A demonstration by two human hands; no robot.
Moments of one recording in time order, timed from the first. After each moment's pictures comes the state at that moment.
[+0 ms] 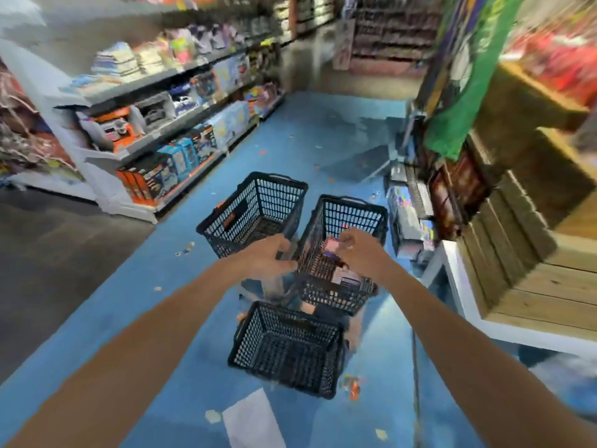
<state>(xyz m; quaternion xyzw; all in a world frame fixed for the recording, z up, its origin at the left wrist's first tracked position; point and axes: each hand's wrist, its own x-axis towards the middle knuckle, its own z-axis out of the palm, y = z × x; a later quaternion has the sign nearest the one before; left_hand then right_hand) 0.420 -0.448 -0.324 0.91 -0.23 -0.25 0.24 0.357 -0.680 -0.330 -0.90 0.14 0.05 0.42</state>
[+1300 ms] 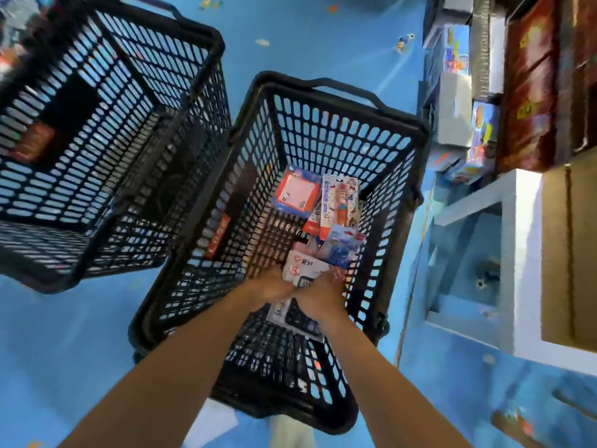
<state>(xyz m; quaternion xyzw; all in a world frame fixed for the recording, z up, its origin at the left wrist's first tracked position) 0.679 -0.741 -0.775 0.78 0.10 -0.55 0.29 0.618 -0.849 -0.784 -0.72 0.38 0.35 0.46</state>
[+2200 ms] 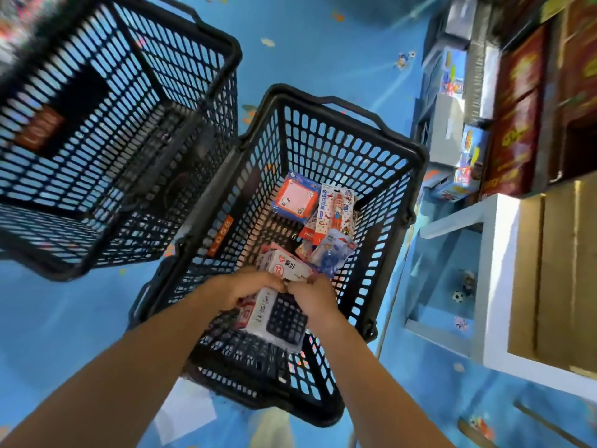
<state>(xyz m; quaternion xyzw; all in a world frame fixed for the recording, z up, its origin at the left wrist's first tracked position) 0.689 -0.702 -0.747 0.68 0.18 -0.59 0.39 0.625 -0.844 -0.741 -0.61 0.48 0.25 0.58</state>
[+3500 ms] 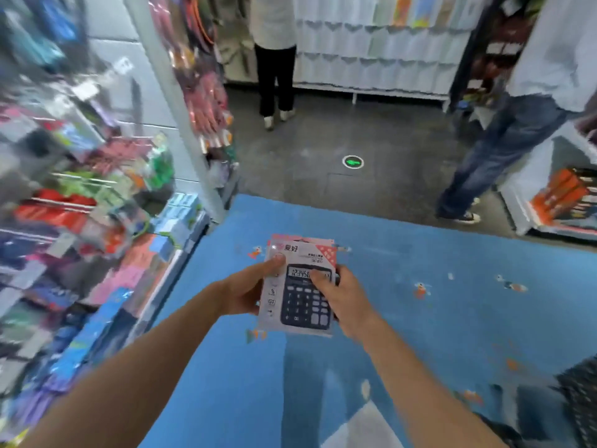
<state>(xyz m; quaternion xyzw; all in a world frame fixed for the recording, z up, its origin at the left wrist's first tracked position) 0.056 0.019 -0.448 0.46 0.44 0.03 0.77 0.254 -0.091 -0.453 -0.63 -0.25 0.55 0.49</state>
